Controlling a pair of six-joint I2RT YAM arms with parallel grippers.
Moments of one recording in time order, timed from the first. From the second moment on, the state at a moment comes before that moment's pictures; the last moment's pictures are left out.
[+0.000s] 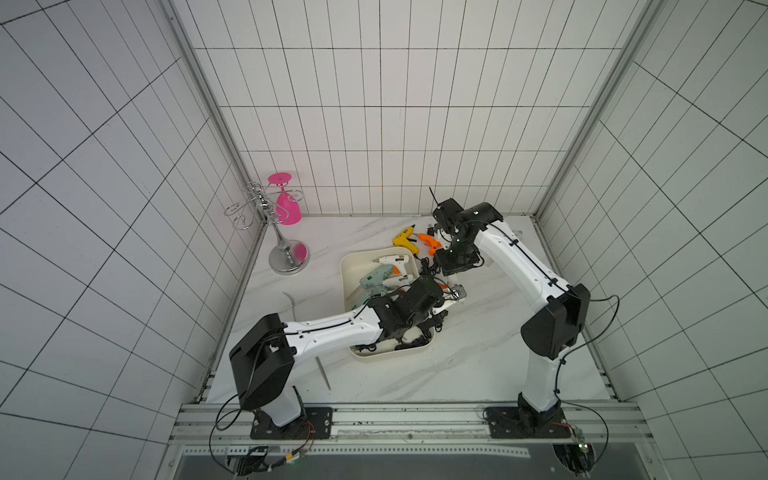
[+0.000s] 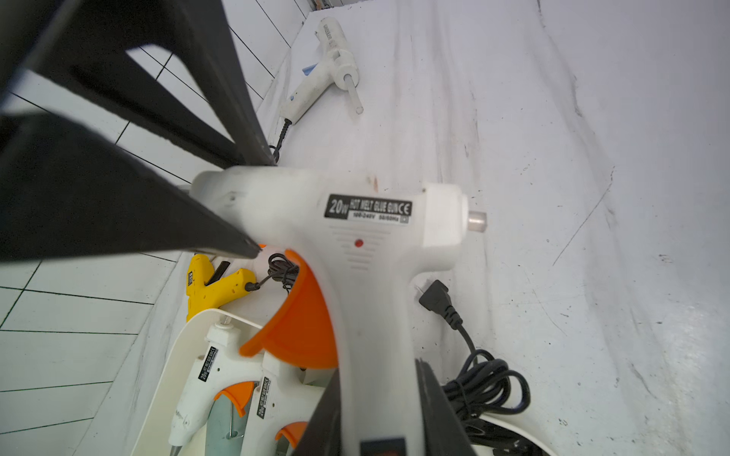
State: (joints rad) left arm -1.04 1.61 1.15 -0.19 -0.20 0.37; right arm 0.64 1.91 2.02 -1.49 0.04 0.17
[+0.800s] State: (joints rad) left arm -1.04 1.27 1.10 -0.31 -0.07 0.36; right arm 0.27 1.59 1.91 -1.09 -0.27 0.25
